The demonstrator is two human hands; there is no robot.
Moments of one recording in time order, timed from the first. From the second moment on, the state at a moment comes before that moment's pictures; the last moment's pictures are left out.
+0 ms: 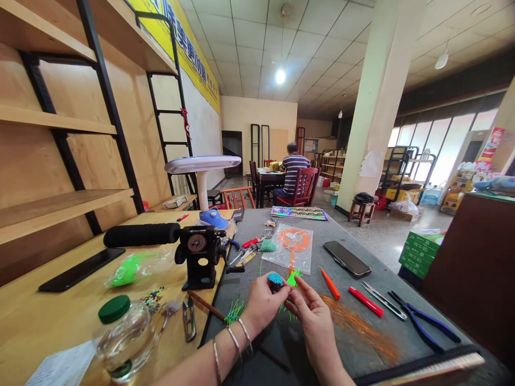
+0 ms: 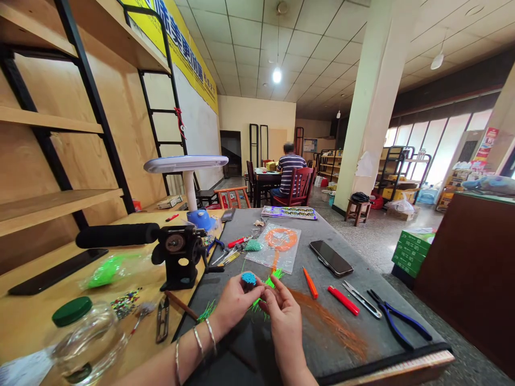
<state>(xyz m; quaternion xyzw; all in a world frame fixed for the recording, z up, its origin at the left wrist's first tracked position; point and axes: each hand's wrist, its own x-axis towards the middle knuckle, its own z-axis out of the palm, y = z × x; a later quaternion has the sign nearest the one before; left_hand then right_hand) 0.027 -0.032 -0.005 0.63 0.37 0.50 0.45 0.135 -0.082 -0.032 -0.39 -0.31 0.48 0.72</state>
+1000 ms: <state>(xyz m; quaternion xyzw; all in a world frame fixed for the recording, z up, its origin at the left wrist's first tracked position) 0.019 -0.030 0.005 0.64 0.38 0.48 0.47 0.288 -0.098 -0.006 -0.83 -0.52 -0.08 0.18</state>
